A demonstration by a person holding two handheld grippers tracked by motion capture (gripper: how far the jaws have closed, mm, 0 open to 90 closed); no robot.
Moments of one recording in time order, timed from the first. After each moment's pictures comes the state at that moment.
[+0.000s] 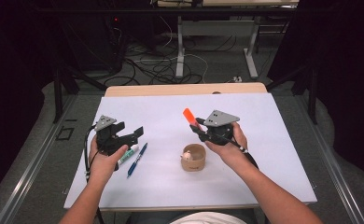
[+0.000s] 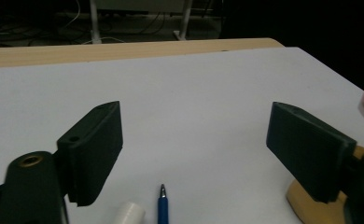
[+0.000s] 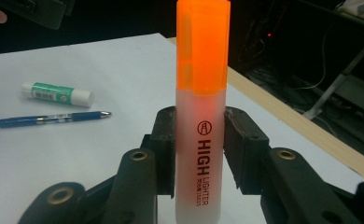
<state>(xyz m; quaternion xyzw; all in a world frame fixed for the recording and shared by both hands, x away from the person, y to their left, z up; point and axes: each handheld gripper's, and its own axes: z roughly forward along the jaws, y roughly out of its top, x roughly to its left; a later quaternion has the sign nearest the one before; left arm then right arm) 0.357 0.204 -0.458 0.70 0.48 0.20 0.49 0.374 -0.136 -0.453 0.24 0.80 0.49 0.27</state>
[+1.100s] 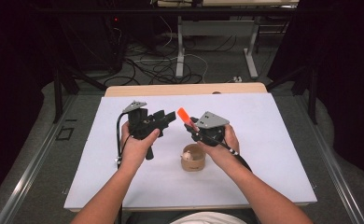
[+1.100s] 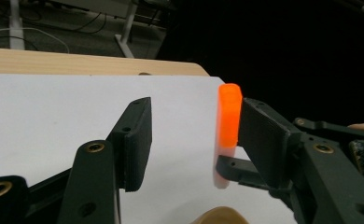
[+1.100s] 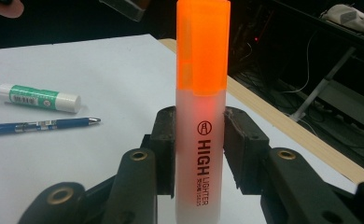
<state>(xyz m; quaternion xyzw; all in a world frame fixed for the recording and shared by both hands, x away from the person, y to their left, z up) 0.377 0.116 -0.423 0.66 0.48 0.08 0.57 0.376 -0.114 -0.461 0.25 0.79 0.48 0.30</state>
